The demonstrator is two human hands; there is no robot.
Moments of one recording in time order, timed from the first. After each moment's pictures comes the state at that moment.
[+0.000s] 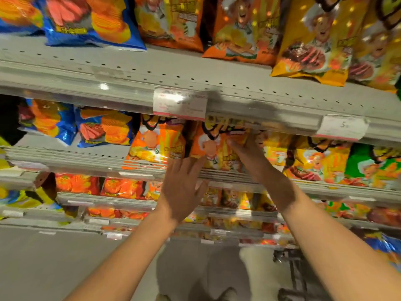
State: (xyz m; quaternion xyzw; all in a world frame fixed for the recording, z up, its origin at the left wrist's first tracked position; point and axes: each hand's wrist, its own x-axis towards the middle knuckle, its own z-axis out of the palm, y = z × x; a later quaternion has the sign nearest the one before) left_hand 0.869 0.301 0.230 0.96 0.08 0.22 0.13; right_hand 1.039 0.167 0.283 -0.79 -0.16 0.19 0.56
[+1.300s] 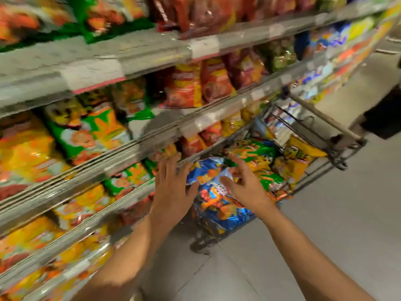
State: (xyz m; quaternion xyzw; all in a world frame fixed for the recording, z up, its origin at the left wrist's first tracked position) left_hand 1.047 -0.250 0.221 0.94 -0.18 0.09 0.29; right_hand 1.016 -0.461 0.234 -0.85 0.11 -0.01 0.52
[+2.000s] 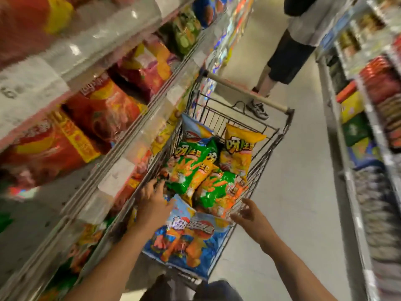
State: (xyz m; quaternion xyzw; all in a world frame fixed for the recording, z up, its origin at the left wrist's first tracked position) left_hand 1.255 -0.414 0.096 0.90 -0.28 -0.20 0.26; right_hand 1.027 -0.600 0.137 -0.72 0.49 0.03 0.48
